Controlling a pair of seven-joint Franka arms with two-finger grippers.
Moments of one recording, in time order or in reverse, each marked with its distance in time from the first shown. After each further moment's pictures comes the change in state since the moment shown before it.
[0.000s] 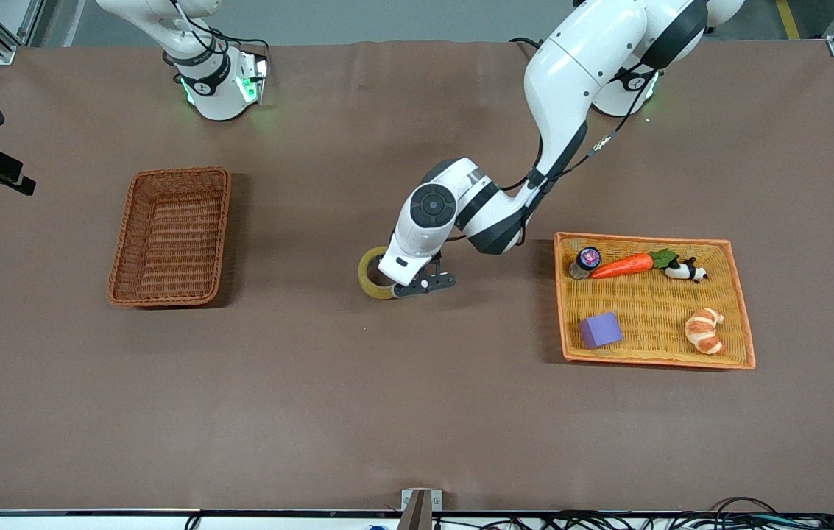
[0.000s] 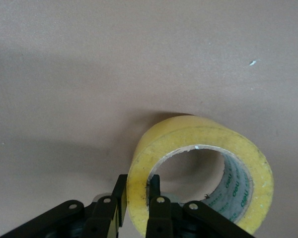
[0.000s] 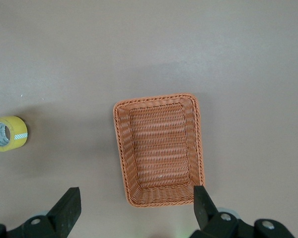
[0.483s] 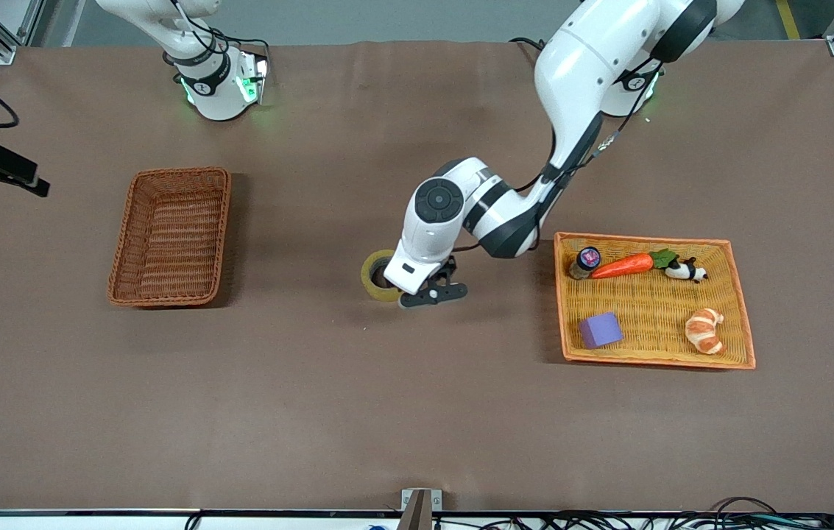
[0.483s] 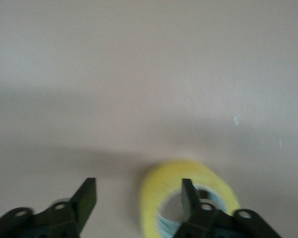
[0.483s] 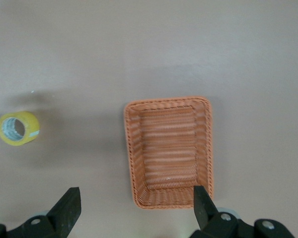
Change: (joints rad) left arm 0.022 -0.082 0.051 0.056 0.162 -0.098 0.002; right arm 0.014 0.014 0.047 -0.001 0.021 0.020 0.001
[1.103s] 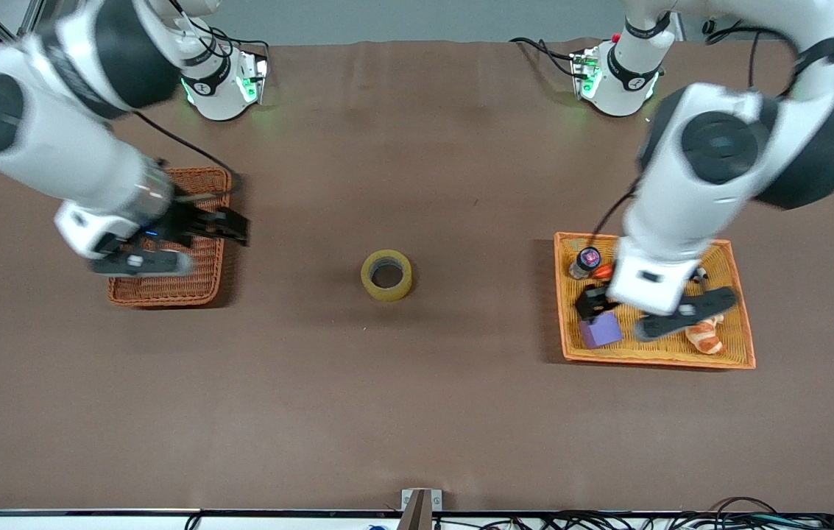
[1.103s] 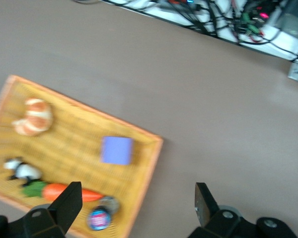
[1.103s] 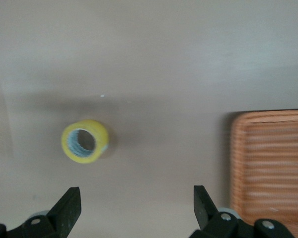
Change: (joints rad) left arm 0.408 -0.398 0.004 0.010 0.018 -0.404 0.298; right arm 0.076 0.225 0.384 -0.078 -0.007 0.326 0.428
